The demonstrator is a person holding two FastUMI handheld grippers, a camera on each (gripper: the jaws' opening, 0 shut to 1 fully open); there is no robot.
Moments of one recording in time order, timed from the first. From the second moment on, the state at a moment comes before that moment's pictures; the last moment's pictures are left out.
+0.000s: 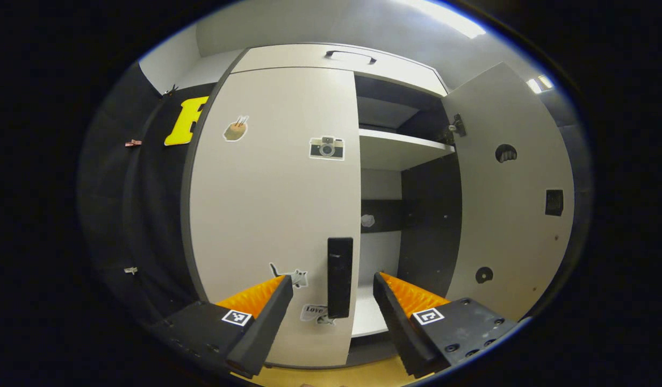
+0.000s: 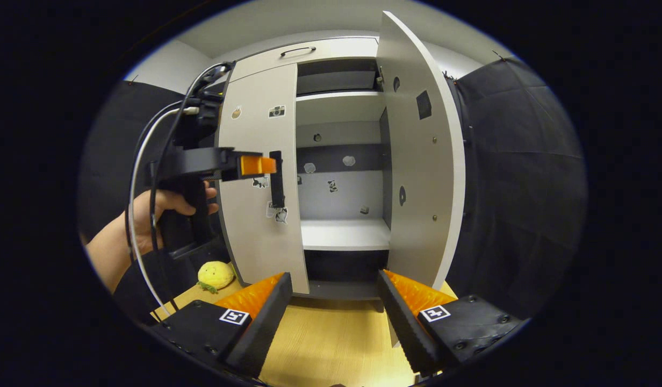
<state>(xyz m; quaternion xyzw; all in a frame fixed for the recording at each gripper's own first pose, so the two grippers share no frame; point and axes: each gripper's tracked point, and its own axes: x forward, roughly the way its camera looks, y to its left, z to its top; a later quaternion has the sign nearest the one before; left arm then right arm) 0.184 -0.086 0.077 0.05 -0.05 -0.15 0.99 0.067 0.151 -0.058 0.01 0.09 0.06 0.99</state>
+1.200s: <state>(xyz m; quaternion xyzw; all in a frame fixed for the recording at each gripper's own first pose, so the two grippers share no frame) 0.243 -0.100 0.050 0.02 -0.01 -0.12 0.99 0.077 0.129 -0.062 0.03 0.08 0.05 1.00</state>
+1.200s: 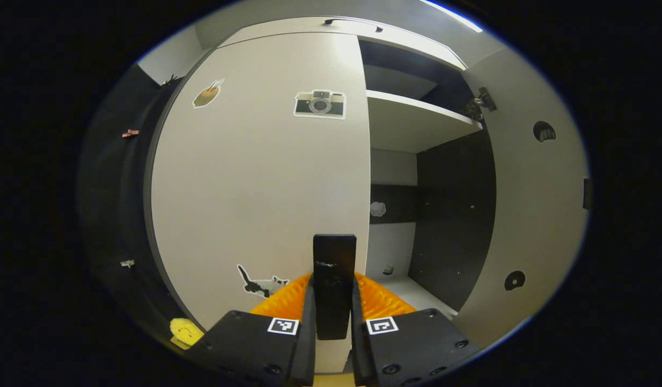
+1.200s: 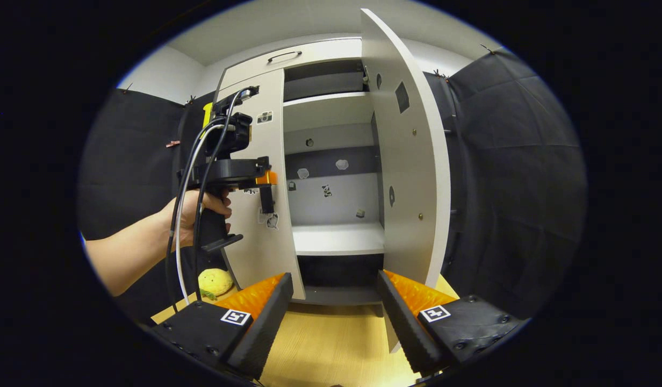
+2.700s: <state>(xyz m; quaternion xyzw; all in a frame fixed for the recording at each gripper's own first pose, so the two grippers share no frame) 0.109 -0.003 0.050 -0.01 0.01 -0.15 0.99 0.078 0.123 -0.059 0.02 0.10 0.05 0.99</state>
